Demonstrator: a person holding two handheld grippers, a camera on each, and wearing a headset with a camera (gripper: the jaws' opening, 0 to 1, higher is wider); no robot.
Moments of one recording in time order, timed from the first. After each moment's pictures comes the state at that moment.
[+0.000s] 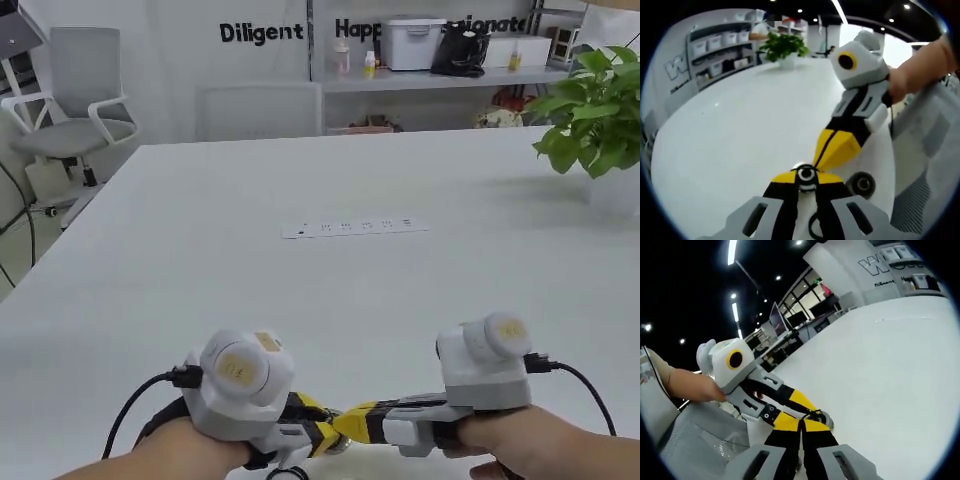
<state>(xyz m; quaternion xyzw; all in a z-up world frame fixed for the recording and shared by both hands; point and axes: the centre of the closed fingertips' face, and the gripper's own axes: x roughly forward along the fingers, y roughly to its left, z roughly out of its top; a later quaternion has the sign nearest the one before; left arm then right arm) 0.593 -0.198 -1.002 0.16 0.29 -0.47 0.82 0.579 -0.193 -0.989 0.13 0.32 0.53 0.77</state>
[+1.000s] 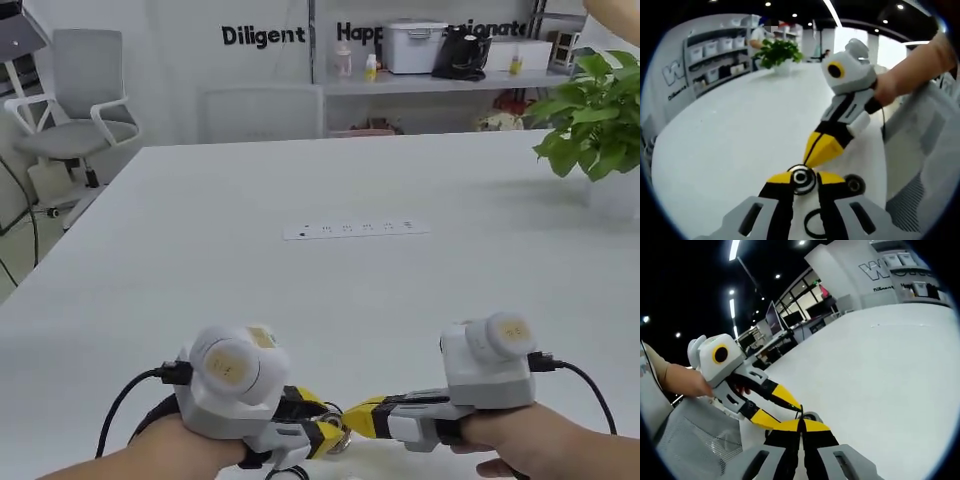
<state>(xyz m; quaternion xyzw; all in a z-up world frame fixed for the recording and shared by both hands) 0.581 -0.197 -0.984 0.16 0.27 -0.49 0.82 0.587 -0.199 -0.987 0.10 0.31 0.52 0.79</state>
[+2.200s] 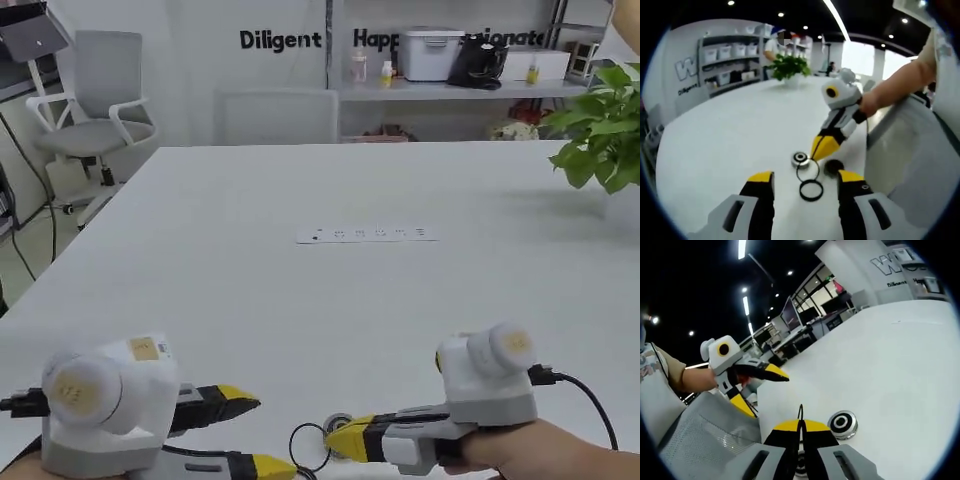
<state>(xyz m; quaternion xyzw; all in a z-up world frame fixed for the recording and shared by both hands) 0.538 -0.132 -0.943 0.10 0.24 -0.47 0.84 0.550 -0.170 -0.975 0.11 0.32 0.58 0.74</state>
